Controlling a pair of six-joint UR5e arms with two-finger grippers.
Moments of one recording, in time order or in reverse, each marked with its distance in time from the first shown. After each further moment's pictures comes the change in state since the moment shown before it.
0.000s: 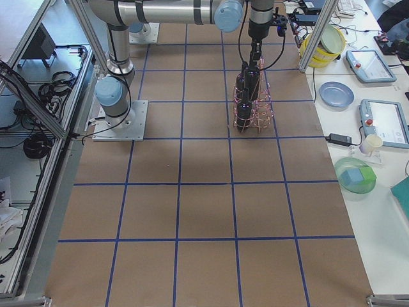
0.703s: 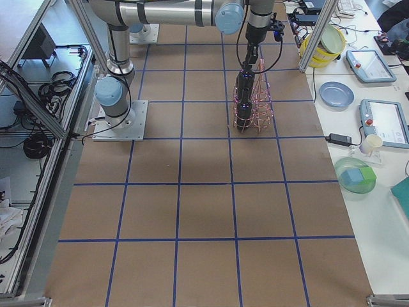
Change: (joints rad) left arm -0.001 0.002 -0.005 -0.001 0.000 -0.001; right arm 0.001 0.005 0.008 0.058 -0.015 -0.028
